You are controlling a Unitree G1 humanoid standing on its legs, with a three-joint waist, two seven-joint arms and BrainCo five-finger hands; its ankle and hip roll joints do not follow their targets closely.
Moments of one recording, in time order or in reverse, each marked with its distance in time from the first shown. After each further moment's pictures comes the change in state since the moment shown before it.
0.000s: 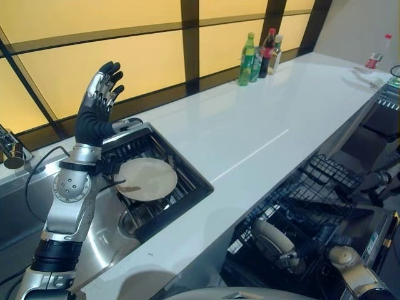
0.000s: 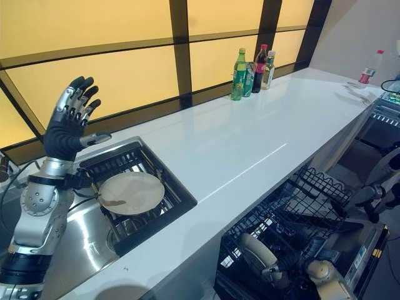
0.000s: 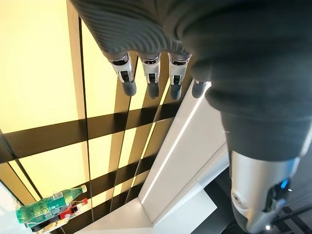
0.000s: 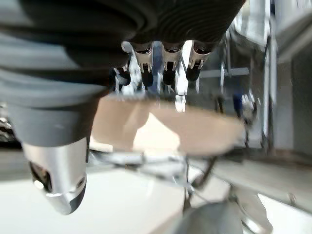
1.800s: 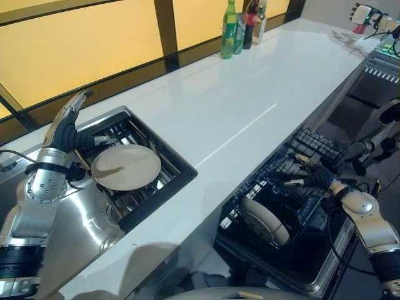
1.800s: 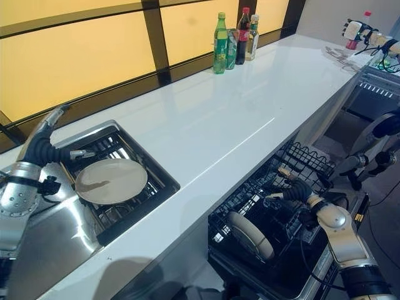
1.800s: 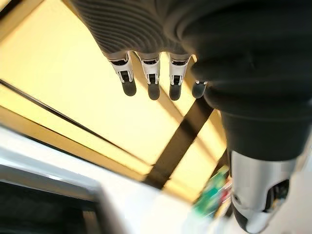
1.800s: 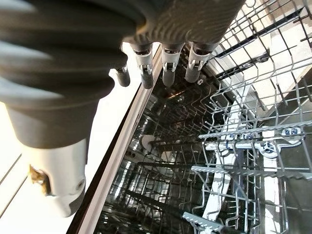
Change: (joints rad) left arm 0.092 0.245 0.117 0.203 0.673 0.262 0.017; right arm -0.193 -0.122 -0.126 -0.233 0.170 -0.060 -0.178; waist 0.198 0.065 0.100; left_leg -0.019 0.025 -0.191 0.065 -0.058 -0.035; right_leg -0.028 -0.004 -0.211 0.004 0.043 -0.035
